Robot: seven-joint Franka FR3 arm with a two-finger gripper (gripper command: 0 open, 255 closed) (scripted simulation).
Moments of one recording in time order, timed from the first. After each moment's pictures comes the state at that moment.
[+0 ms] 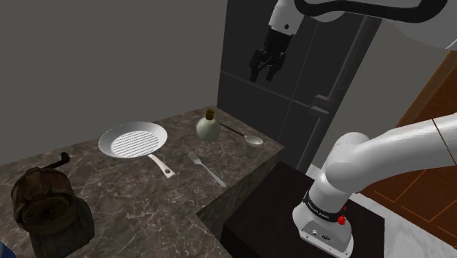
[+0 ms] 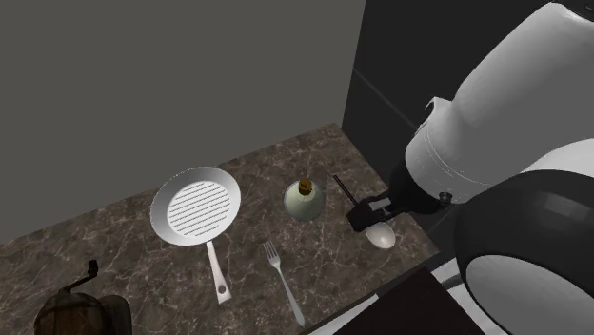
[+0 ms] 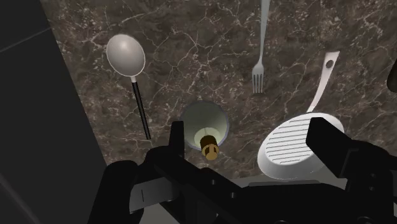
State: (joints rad) arm 0.00 -0.76 -0.02 -2.28 0.05 1.69 0.14
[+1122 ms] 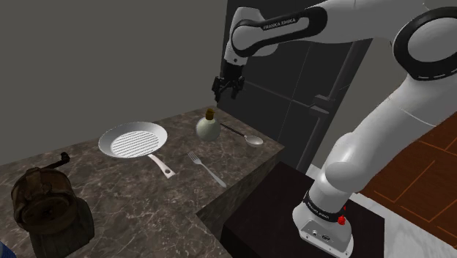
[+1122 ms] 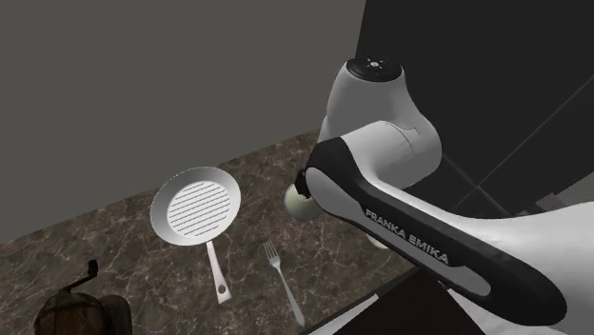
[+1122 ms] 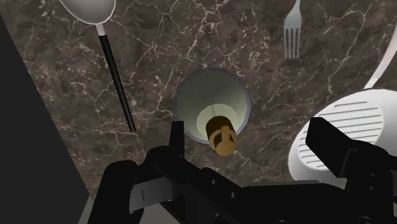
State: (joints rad) arm 0.00 -0.26 -0.01 -2.20 0.04 2.05 0.14
